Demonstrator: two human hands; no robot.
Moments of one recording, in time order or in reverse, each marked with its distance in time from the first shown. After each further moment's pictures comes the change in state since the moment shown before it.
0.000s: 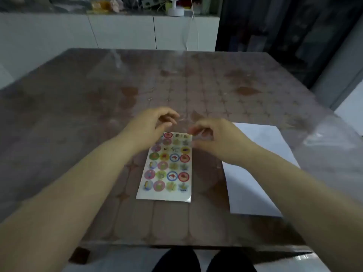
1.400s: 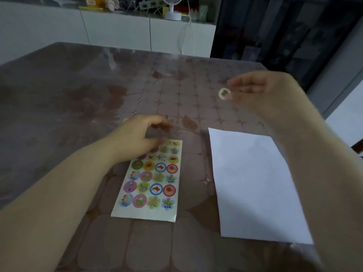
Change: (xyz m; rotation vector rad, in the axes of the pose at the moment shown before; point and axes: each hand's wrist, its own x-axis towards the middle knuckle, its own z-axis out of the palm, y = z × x) left_hand 0.000 0.004 0.003 0.026 -0.121 -0.054; right_hand -0.001 0.001 -0.079 0.374 0.443 0.154
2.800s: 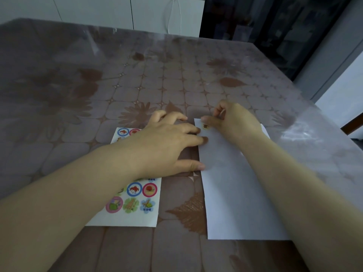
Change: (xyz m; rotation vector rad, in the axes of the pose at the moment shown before) left_hand 0.016 0.053 0.047 0.564 -0.217 0.338; right_hand 0.023 0.094 0.034 -0.528 -0.130 0.213
